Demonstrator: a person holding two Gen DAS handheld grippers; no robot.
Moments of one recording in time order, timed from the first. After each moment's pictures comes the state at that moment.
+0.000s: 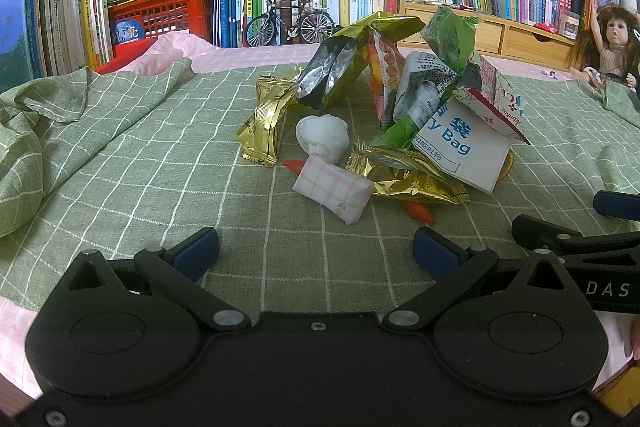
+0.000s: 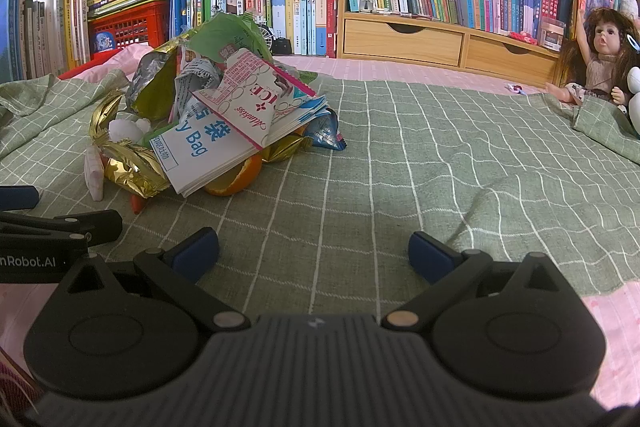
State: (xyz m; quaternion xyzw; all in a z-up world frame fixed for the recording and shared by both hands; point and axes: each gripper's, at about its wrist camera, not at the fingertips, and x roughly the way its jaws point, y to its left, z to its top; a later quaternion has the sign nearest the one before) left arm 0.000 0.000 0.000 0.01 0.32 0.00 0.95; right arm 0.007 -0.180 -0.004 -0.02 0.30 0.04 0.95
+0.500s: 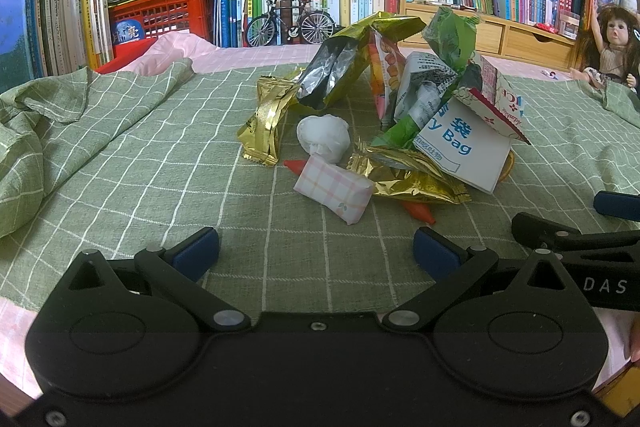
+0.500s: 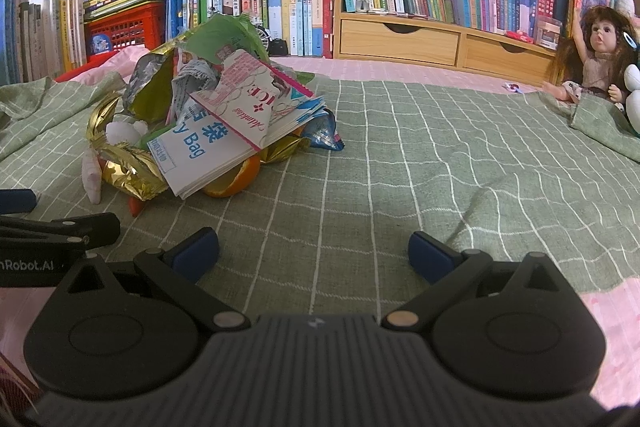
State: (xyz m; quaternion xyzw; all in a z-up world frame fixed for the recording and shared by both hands) left arm 0.000 0.000 0.000 0.01 0.32 0.00 0.95; right arm 0.010 -0.176 -0.005 -0.01 0.30 0.04 0.95
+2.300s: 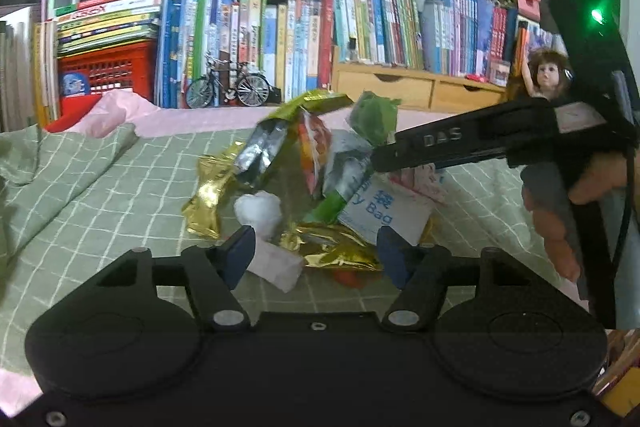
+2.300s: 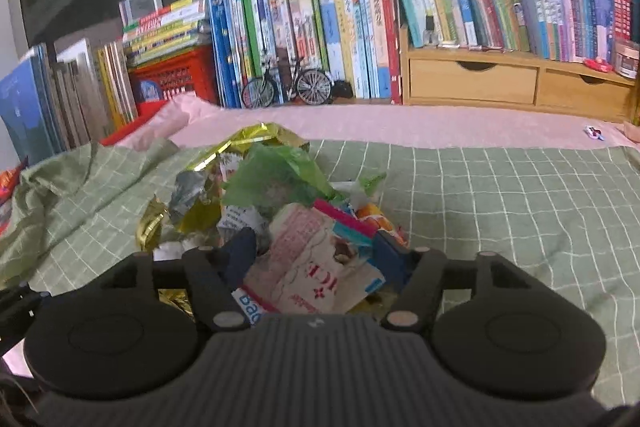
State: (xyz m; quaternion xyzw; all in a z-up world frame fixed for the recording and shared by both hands) left arm -0.012 -0.005 0.030 0.00 0.24 -0.11 0.96; right arm 0.096 -0.166 0.052 0.02 0.31 0.14 0.94
